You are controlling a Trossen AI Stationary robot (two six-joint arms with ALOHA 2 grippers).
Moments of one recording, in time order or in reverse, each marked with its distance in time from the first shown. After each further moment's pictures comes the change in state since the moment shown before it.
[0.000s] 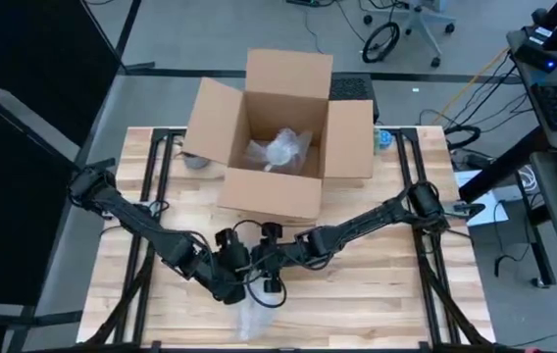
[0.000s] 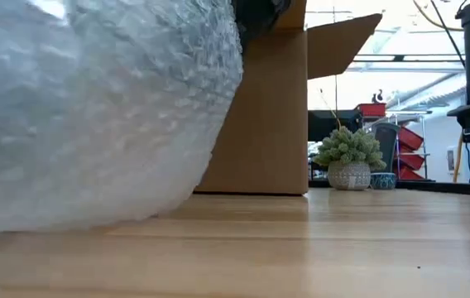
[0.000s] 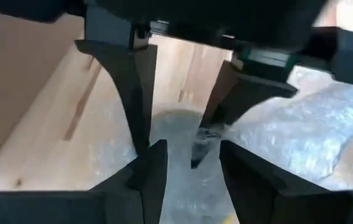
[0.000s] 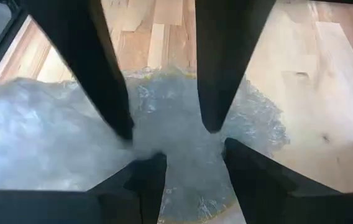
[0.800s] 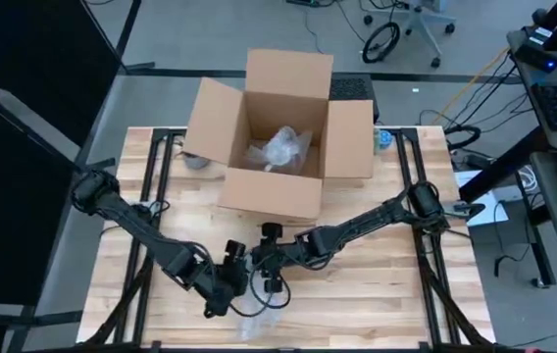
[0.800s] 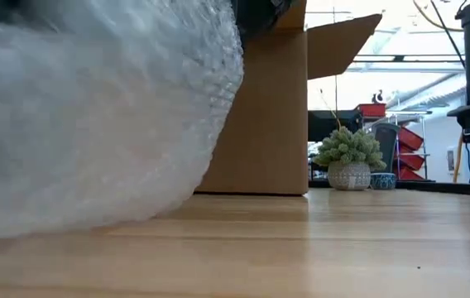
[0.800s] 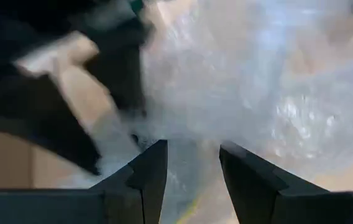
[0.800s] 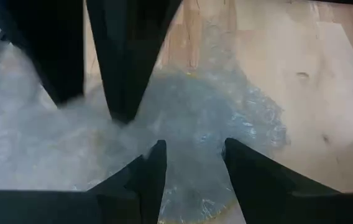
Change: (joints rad) left arm -0.020 0.103 0.021 0.003 0.138 0.525; right arm 0.000 0.001 -0.002 -0.003 -0.006 -0.003
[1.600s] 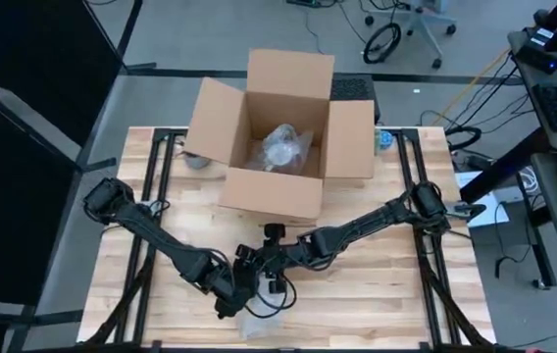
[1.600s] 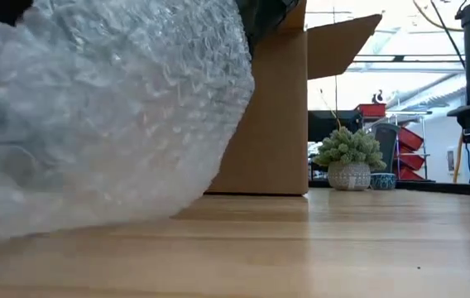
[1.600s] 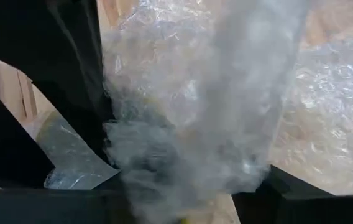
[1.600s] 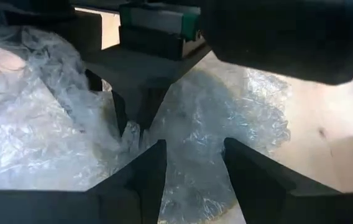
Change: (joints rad) left arm 0.051 0.165 0.005 0.054 0.047 0.008; right arm 0.012 -0.039 -0.005 -0.066 -0.009 -0.049
